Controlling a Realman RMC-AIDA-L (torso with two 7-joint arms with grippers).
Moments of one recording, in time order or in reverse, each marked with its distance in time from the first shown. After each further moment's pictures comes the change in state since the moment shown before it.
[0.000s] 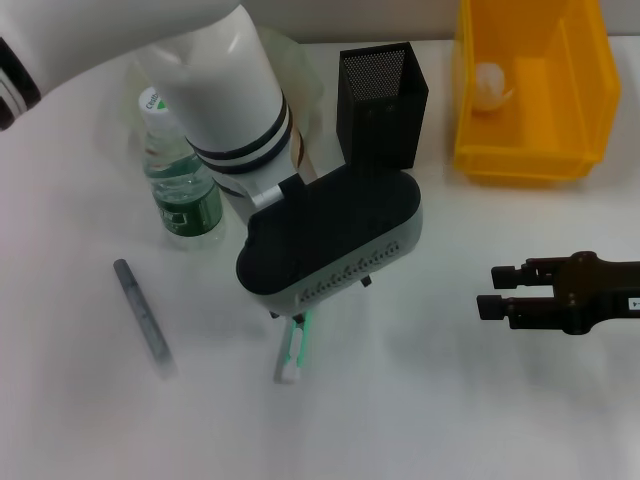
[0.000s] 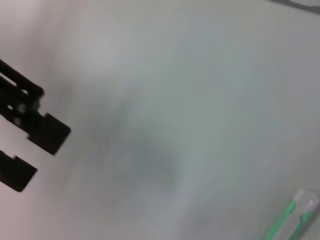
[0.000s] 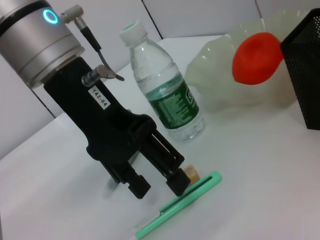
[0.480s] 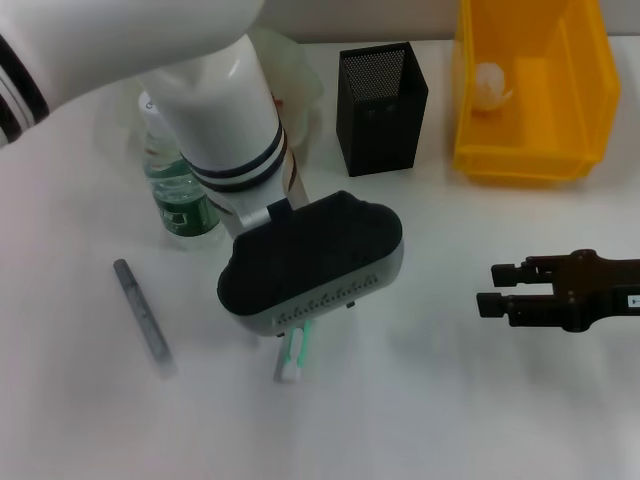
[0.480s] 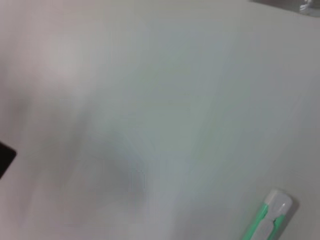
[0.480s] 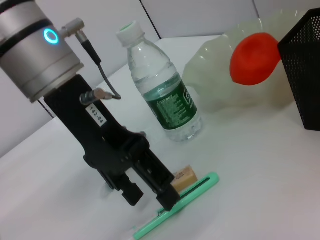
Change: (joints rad) left arm -0.002 0.004 0.047 -0.037 -0.009 -0.003 0.060; right arm 0.004 -0.001 0.000 0.002 0.000 0.003 0.001
